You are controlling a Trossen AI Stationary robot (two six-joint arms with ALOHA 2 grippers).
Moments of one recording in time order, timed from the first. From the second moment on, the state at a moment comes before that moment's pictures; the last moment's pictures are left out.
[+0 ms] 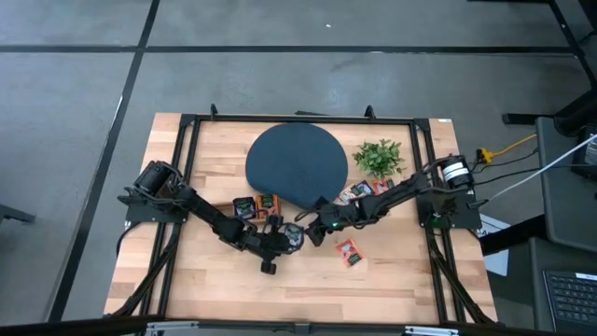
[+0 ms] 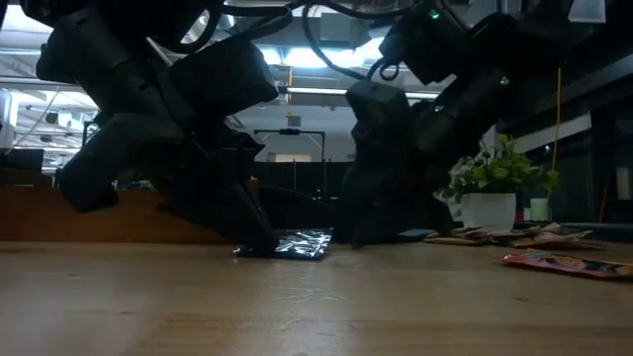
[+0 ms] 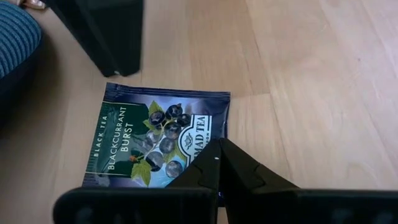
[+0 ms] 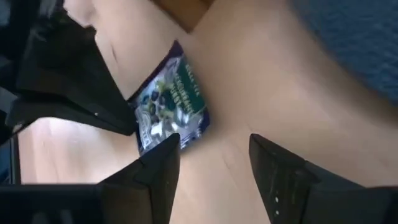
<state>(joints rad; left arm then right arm) -0.42 1.87 0.85 0.16 -0.36 -0.14 0.20 1.87 0.84 0.29 0.06 0.94</state>
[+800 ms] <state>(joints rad) -0.42 1.87 0.85 0.17 -0.37 -0.18 0.20 1.94 0.94 0.30 0.05 0.80</state>
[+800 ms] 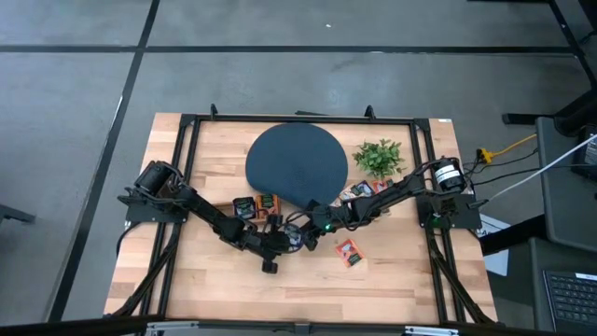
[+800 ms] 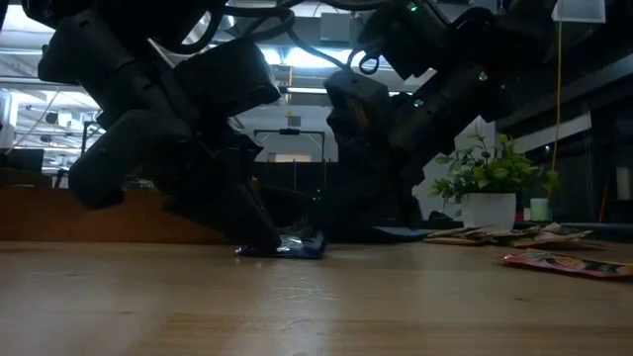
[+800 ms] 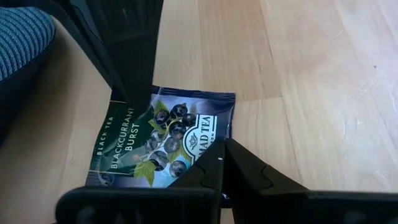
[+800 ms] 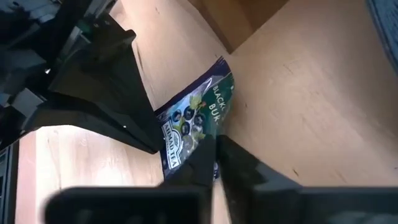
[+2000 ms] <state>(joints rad) -0.37 1.60 0.86 -0.08 -0.30 -0.72 0.23 1.93 1.09 0.24 -0.03 0.34</state>
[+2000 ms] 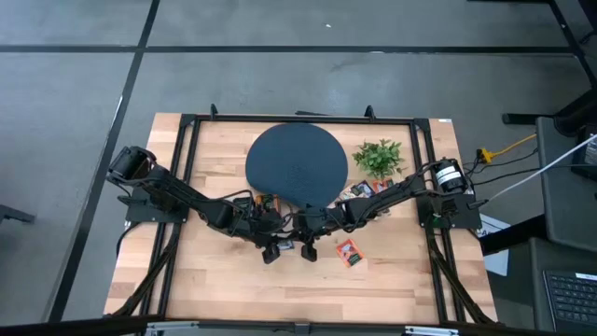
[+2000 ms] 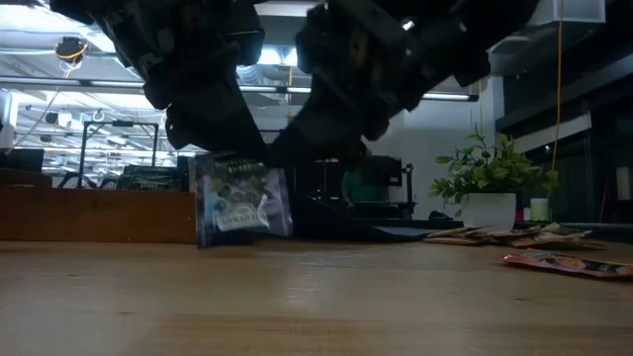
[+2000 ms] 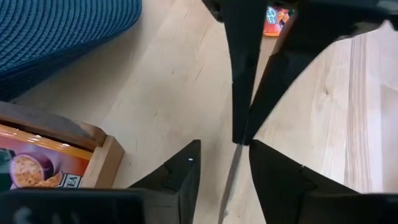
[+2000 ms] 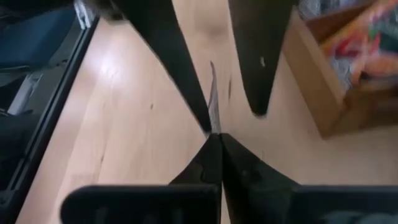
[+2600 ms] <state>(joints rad) -0.39 1.60 0.86 -0.12 -0.26 -0.66 0.25 1.93 1.20 0.14 -0.02 0.28</state>
